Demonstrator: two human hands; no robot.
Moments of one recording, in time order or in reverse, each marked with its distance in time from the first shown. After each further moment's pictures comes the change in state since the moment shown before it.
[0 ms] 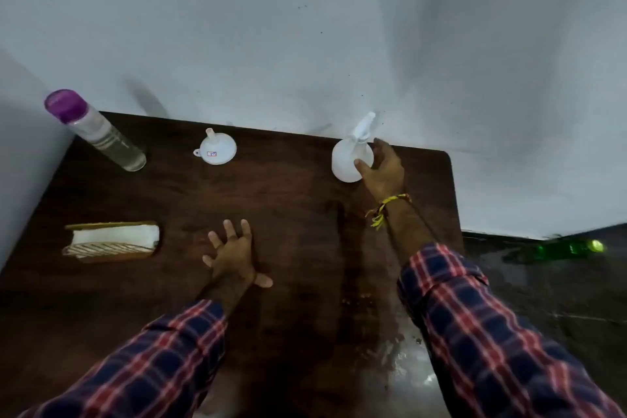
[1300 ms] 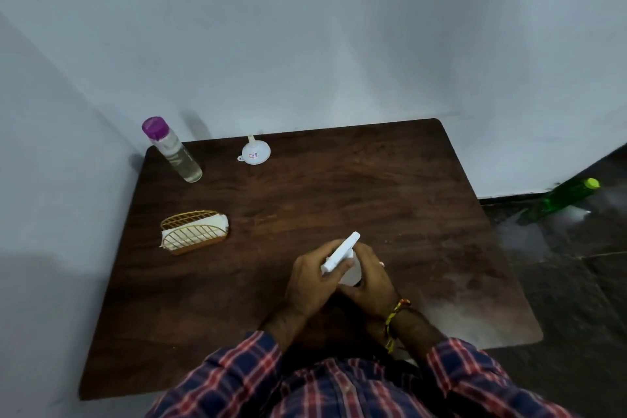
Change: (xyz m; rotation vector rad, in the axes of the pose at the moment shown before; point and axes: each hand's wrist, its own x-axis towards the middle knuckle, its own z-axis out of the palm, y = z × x) left_hand -0.163 -0.063 0.050 -0.658 0.333 0.876; right_hand -0.330 0.038 0.048 -0.045 -0.274 -0.136
